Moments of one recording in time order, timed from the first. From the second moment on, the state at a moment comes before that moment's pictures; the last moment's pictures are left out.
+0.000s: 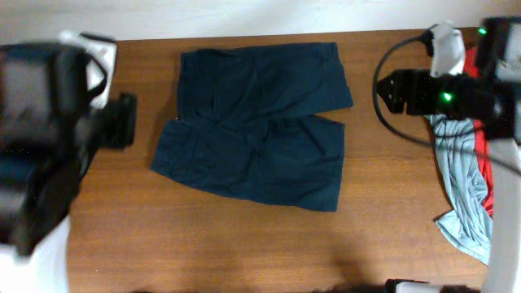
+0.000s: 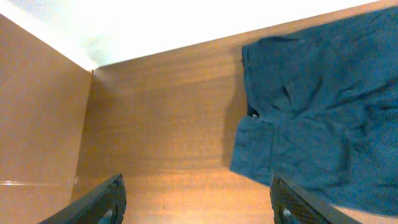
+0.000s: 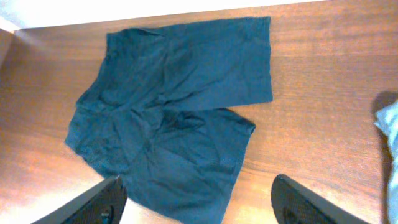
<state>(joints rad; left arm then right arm) -0.18 1.45 2.25 -1.56 -0.30 0.10 -0.12 1.47 1.88 -1.29 -0.43 -0.03</state>
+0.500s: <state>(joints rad) -0.03 1.61 1.70 -1.26 -0.16 0.01 -0.12 1.53 1.65 -1.39 -0.37 0.08</state>
